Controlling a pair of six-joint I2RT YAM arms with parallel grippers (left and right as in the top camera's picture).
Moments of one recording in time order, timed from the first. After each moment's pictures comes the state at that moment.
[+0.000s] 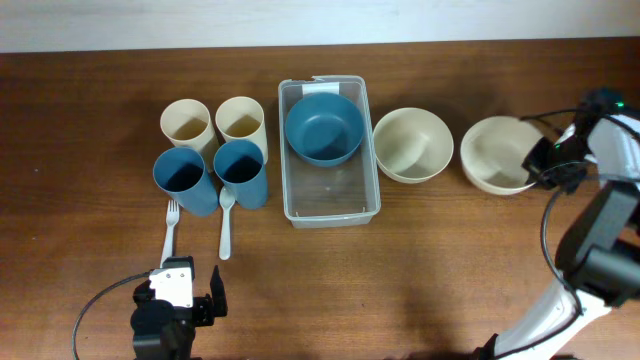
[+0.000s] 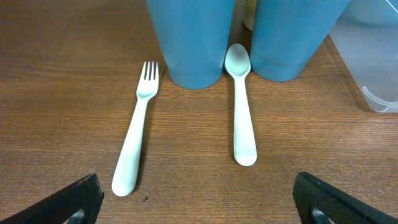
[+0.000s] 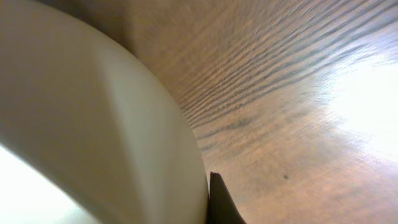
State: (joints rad) left arm 0.05 0.01 0.20 -0.75 -0.02 0.02; right arm -0.46 2.06 1.64 -1.11 -0.13 0.29
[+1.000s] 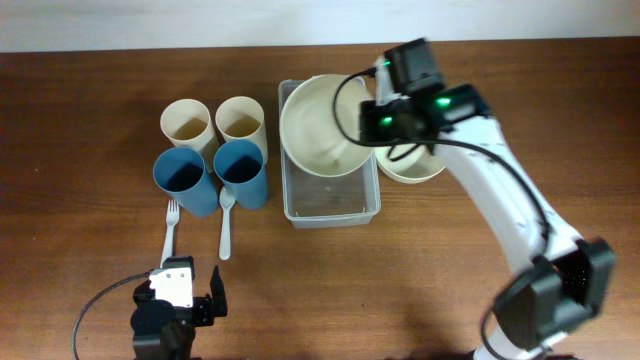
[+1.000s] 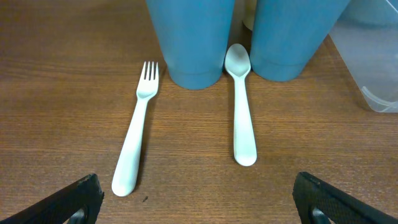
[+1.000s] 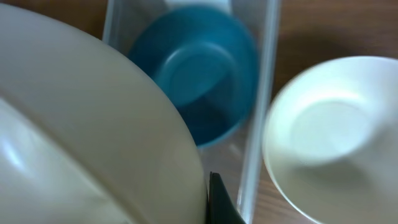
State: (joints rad) left arm 0.05 0.01 0.20 -0.75 -0.02 0.02; right arm 0.36 1.83 1.69 -0.87 -0.16 0.29
